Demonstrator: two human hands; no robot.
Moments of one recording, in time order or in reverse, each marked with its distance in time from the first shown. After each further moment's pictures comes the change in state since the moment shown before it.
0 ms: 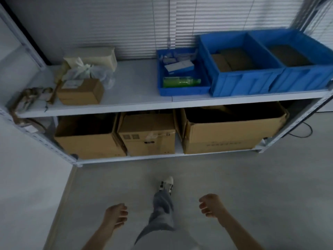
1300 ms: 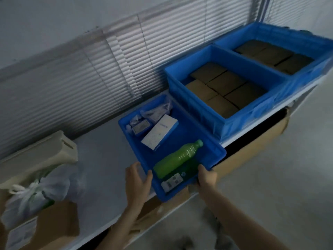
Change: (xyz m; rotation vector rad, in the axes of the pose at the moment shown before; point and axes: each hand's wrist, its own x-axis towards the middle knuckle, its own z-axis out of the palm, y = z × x) left_hand 0.098 0.503 0.156 0.616 -0.030 1.232; right_hand 0.124 -0.430 0.038 1.063 0.484 -0.075
